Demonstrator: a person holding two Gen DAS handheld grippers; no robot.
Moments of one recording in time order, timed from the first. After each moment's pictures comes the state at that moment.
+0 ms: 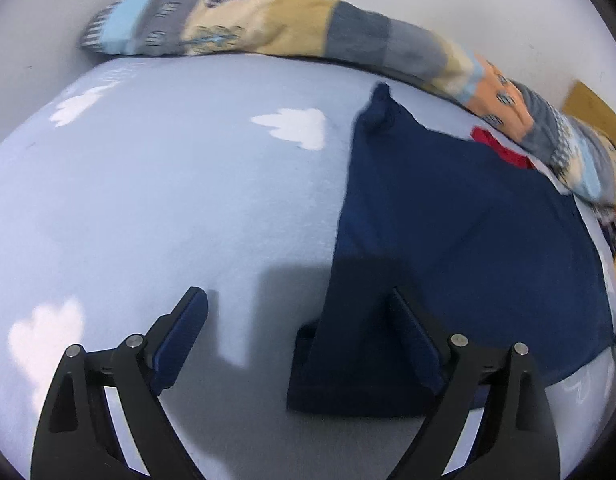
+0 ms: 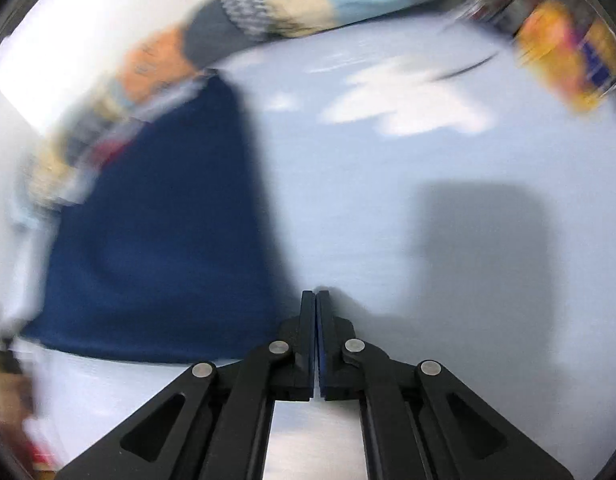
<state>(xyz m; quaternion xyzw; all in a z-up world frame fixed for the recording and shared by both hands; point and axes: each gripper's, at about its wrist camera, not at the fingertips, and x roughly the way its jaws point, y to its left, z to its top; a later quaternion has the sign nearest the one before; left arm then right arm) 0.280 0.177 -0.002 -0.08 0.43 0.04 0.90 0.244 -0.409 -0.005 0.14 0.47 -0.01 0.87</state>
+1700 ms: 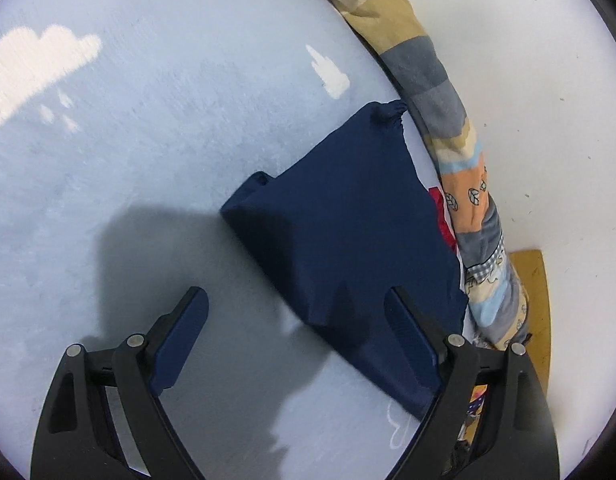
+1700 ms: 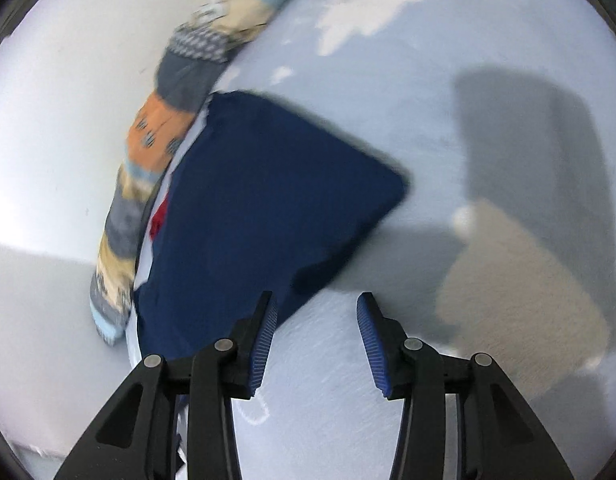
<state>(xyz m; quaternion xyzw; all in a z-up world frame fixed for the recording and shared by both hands) 0.243 0.198 -0.047 -0.45 0.44 0.01 0.78 0.210 -0.376 -0.026 0.46 0.43 0.01 0.77</state>
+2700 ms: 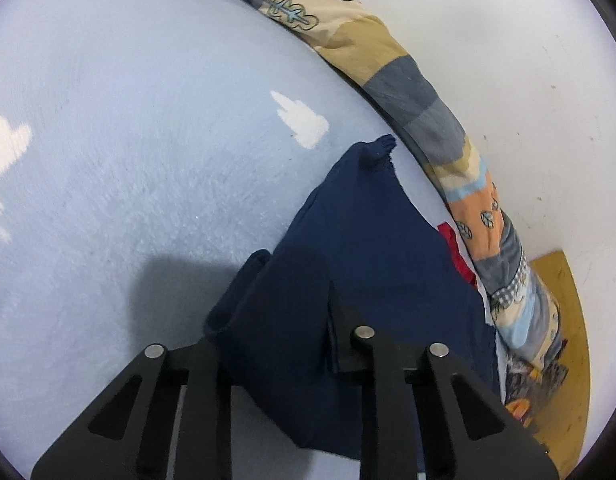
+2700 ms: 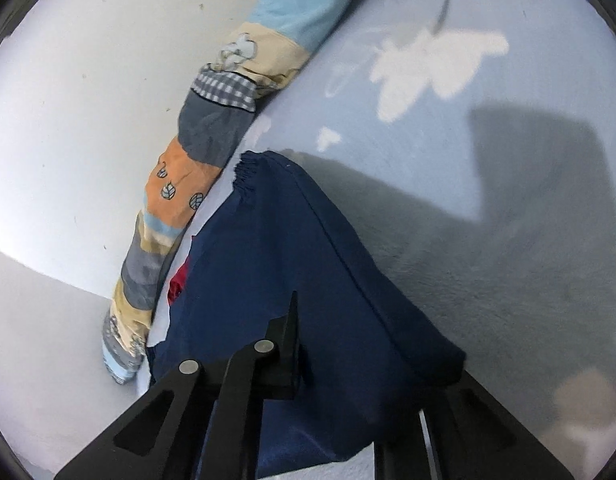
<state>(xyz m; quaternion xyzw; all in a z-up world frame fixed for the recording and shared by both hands) 0.266 0.184 -0.025 -0.37 0.39 0.05 0.84 0.274 -0.372 -0.005 0.44 0.34 0.01 0.83</state>
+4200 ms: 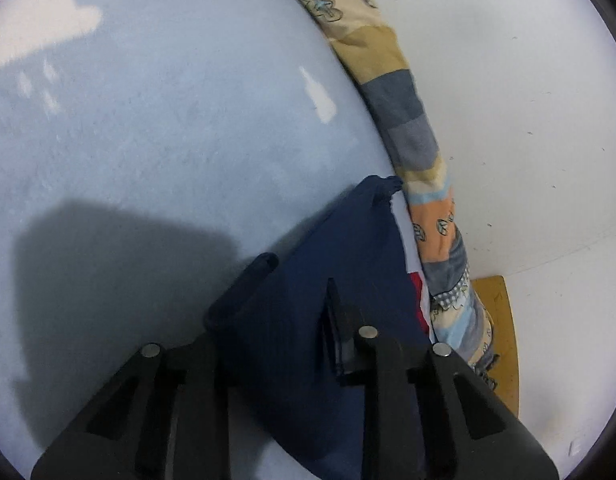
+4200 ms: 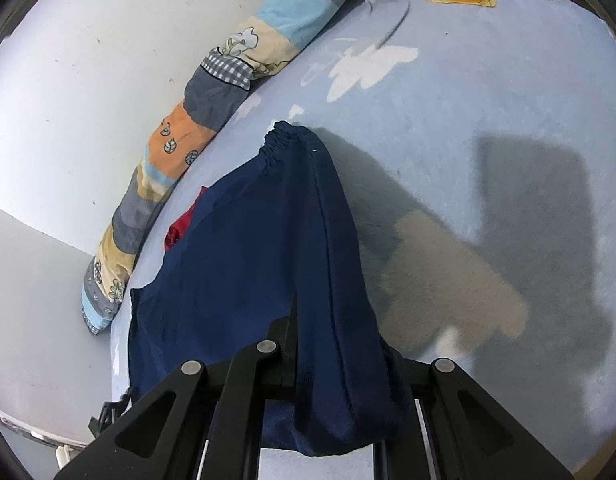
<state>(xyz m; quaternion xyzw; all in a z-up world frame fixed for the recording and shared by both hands) 0.233 0.183 -0.038 -0.50 0.36 -0.01 0.79 0.159 -0.370 0.010 0.39 0.38 0.00 0.84</state>
